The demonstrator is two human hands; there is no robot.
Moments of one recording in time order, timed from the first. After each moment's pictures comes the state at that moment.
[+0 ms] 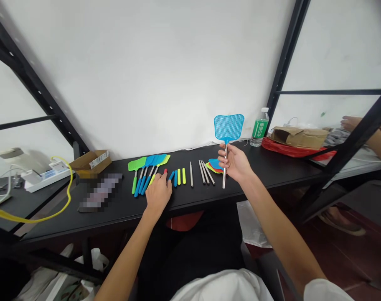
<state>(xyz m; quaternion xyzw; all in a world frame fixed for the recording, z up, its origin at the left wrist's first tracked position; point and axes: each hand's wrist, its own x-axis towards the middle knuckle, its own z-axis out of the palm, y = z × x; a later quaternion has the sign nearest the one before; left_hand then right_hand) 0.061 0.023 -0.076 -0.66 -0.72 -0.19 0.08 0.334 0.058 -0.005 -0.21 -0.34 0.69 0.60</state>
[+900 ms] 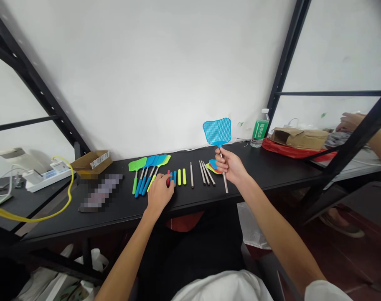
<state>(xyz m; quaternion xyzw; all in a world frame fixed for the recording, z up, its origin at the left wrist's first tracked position) 0.056 0.029 -0.080 -0.69 -0.66 -0.28 0.05 0.325 0.061 -0.015 -0.22 -0.39 0.68 0.58</state>
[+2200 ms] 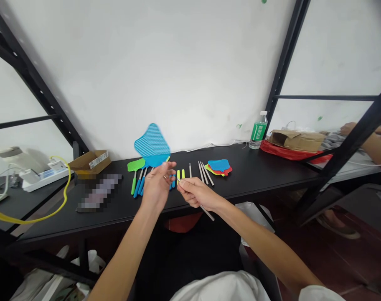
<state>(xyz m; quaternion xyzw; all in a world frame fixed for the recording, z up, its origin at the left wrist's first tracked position) 0.085 -0.004 -0.019 -0.41 -0.31 -0.70 -0.50 0.242 -0.005 -0.035 -0.18 -0.59 0.72 0.33</state>
